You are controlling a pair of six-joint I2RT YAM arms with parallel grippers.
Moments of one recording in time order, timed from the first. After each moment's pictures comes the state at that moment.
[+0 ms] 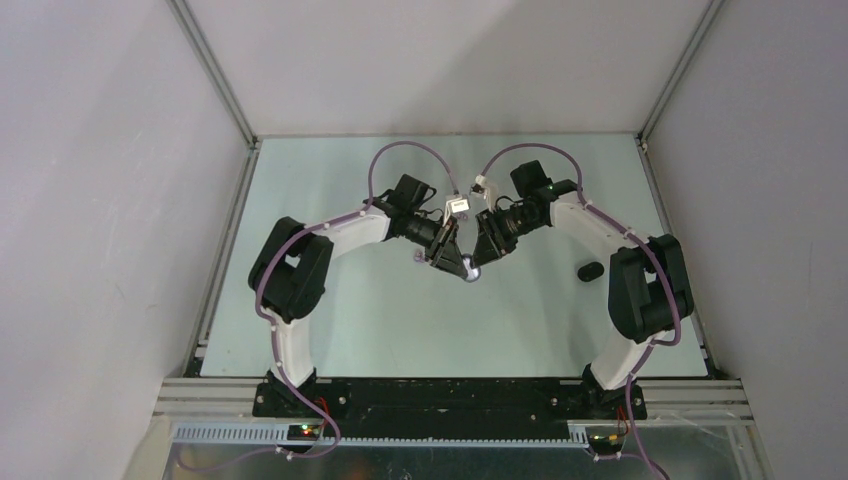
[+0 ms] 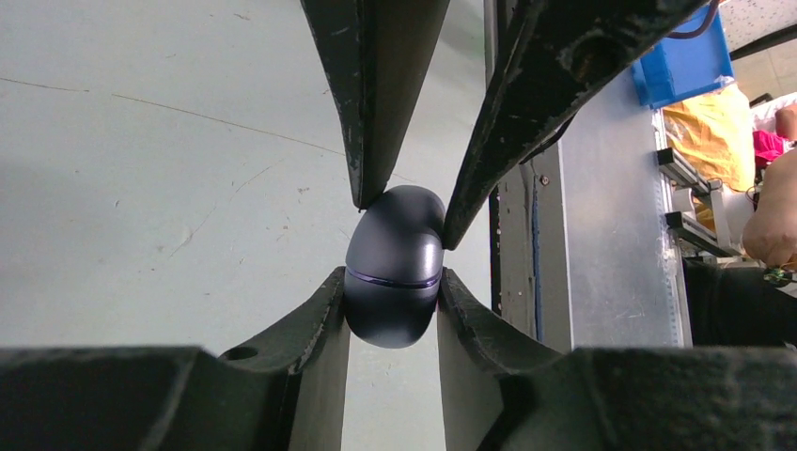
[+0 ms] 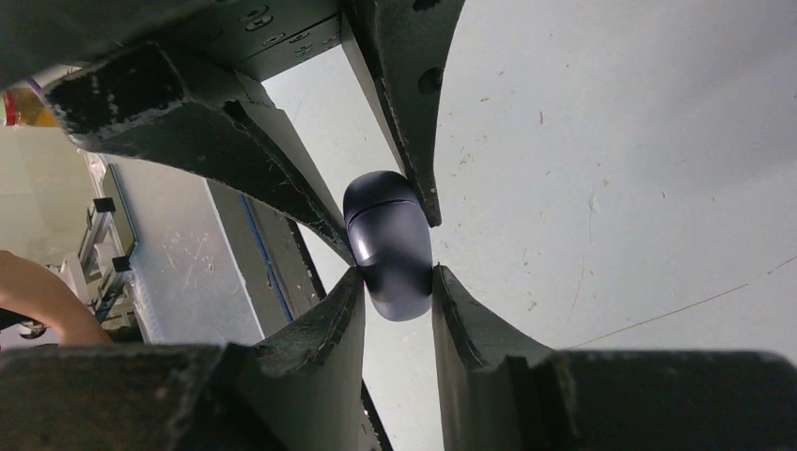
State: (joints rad) left arm -0.57 1.93 1.29 -0.33 1.14 0.14; right arm 0.37 1.73 1.29 -0.75 -0.88 -0.22
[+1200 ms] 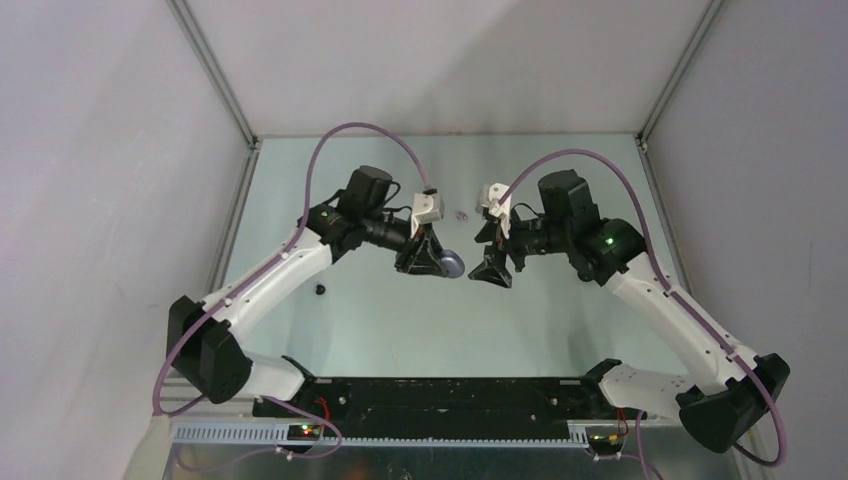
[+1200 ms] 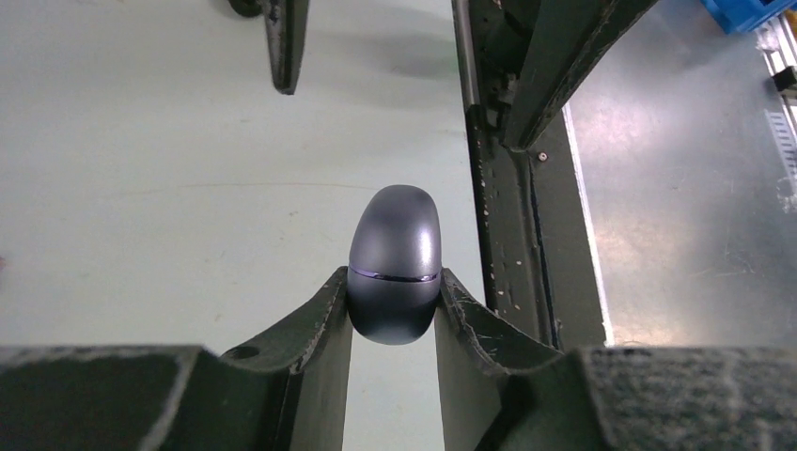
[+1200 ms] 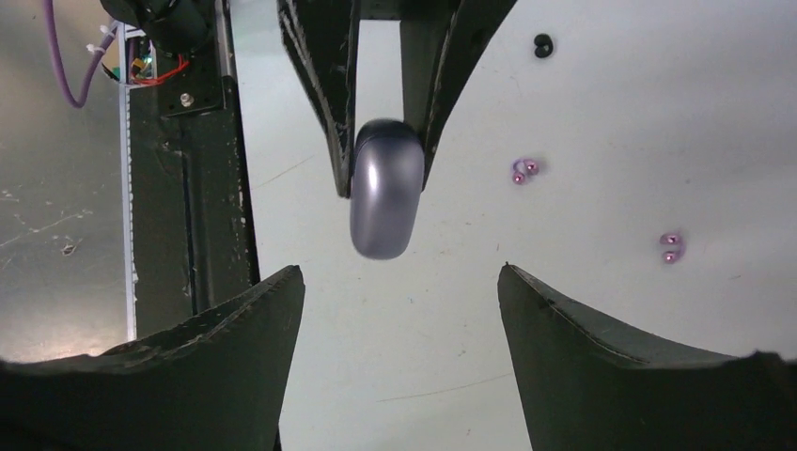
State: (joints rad) left arm -0.60 1.37 1.21 -0.54 0.99 0.38; right arm 0.59 1.14 1.23 -0.67 -0.70 -0.42
